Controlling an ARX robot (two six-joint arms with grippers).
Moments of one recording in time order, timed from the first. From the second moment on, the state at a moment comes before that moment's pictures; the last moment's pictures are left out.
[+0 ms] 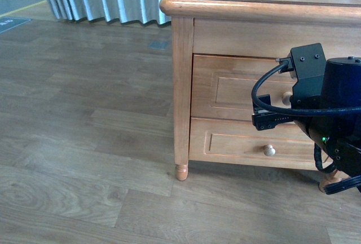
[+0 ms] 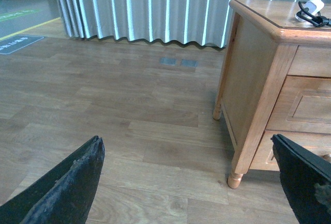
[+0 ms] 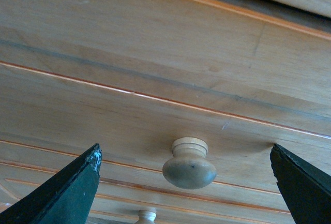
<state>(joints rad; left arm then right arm) 0.00 0.00 0.01 -0.01 0.00 0.00 0.21 2.28 0.93 1.08 0.24 -0.16</state>
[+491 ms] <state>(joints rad) 0.00 0.00 0.01 -0.01 0.00 0.00 0.21 2.32 0.96 1.06 0.25 -0.15</state>
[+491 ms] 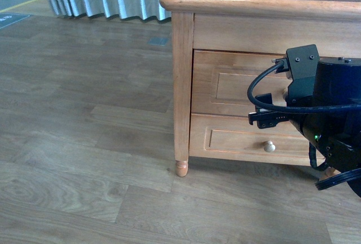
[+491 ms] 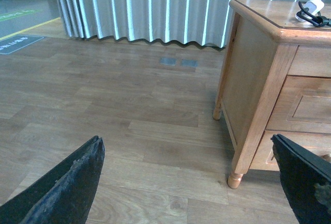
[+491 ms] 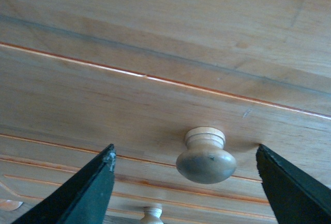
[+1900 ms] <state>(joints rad) 0.00 0.00 0.01 -0.01 0.00 0.00 0.19 2.16 0.77 0.98 0.18 -0.07</state>
